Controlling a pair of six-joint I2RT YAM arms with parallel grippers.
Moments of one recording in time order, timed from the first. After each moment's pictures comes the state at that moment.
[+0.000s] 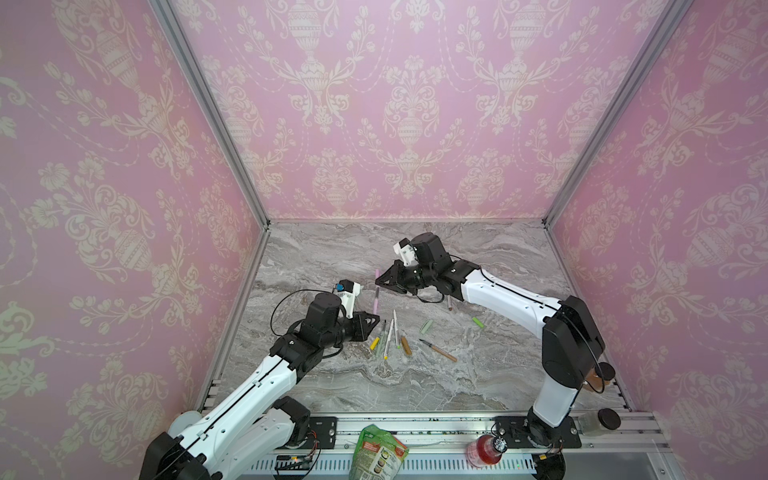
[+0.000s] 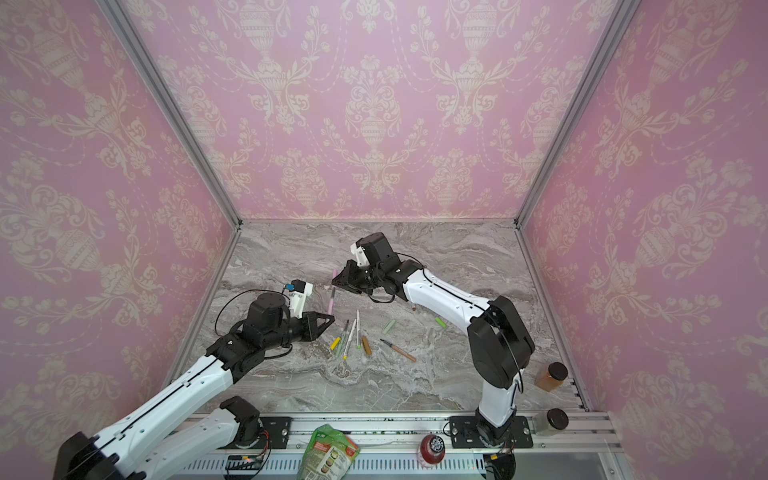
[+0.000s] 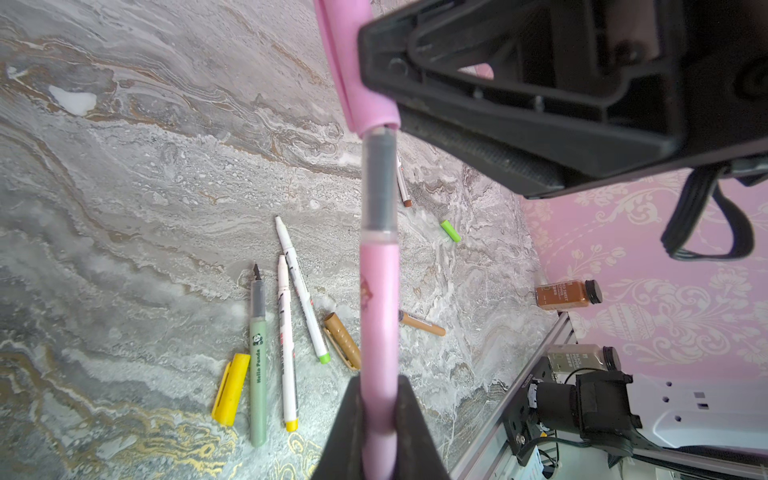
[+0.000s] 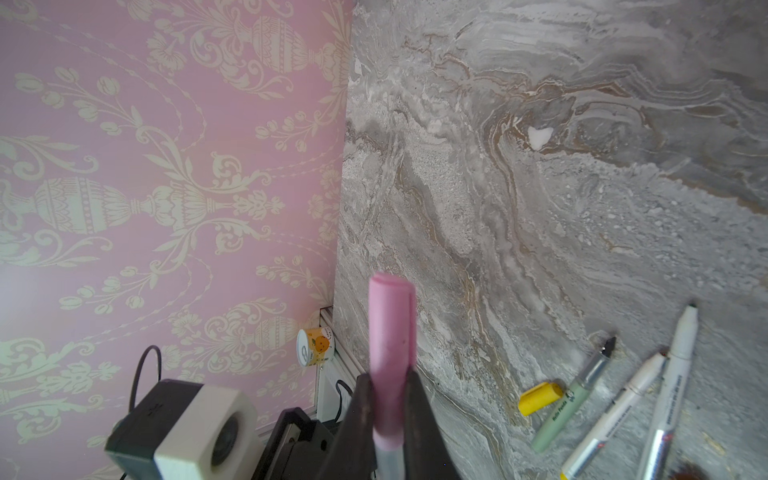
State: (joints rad) left arm -0.50 0.90 0.57 -0.25 0.35 -0.65; right arm 0.69 1.79 1.42 -0.25 -0.50 0.96
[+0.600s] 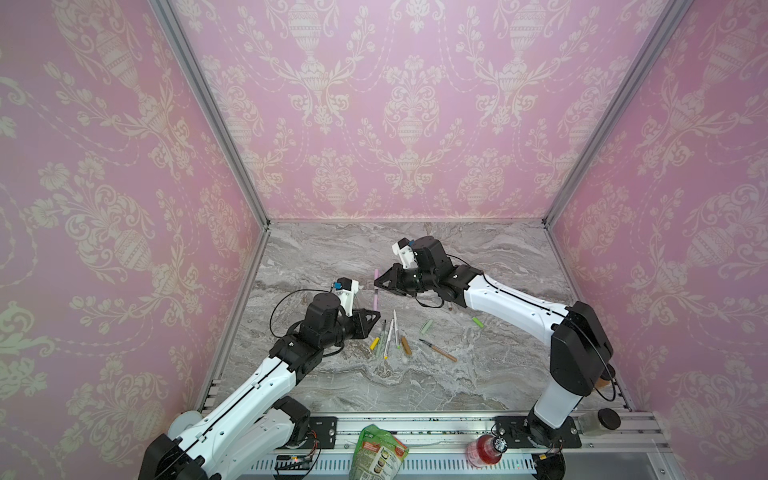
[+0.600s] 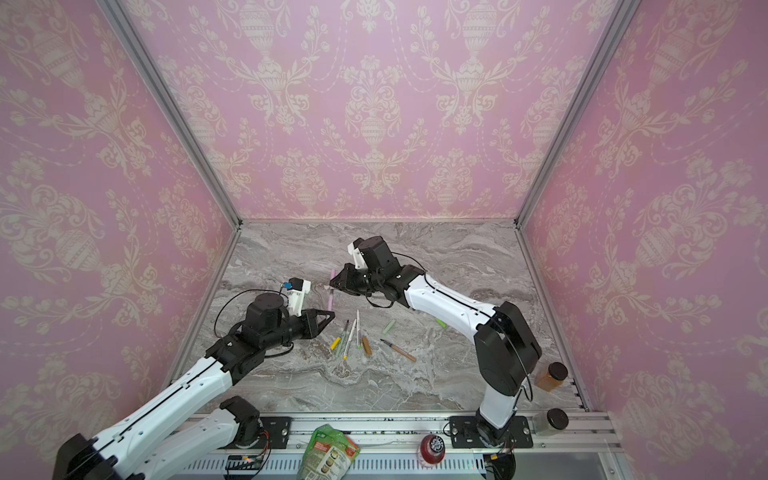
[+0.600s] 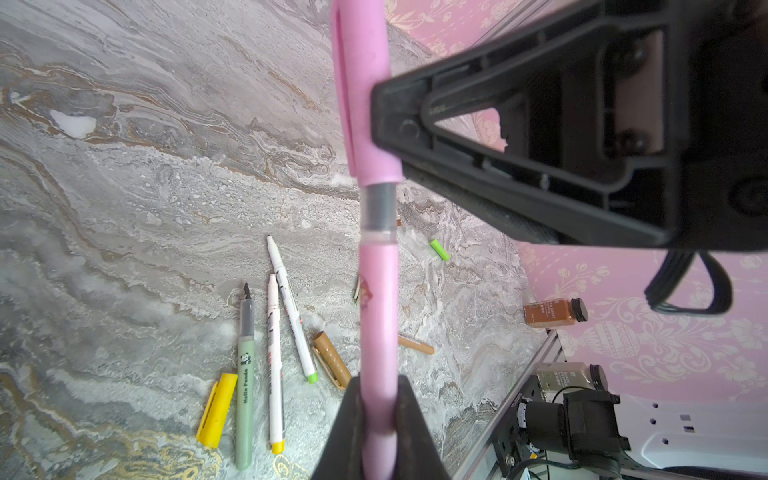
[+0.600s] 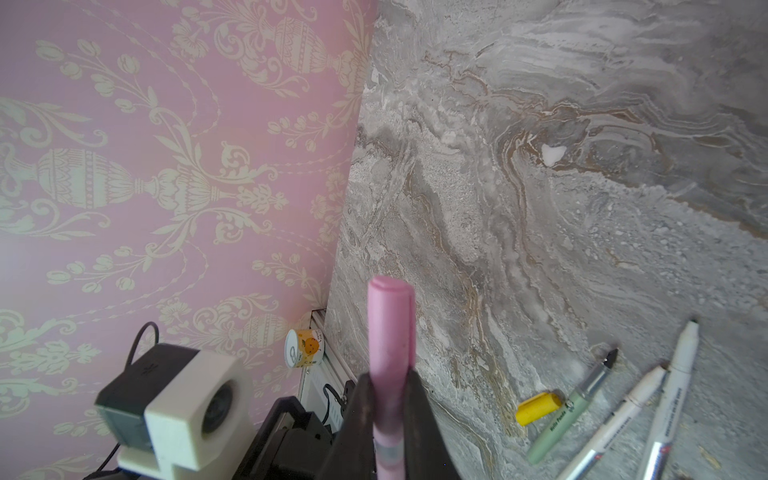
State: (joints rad) left arm -0.51 0.88 0.56 -0.19 0.32 -0.69; right arm 0.73 1.73 1.37 -0.20 -0.43 0.90
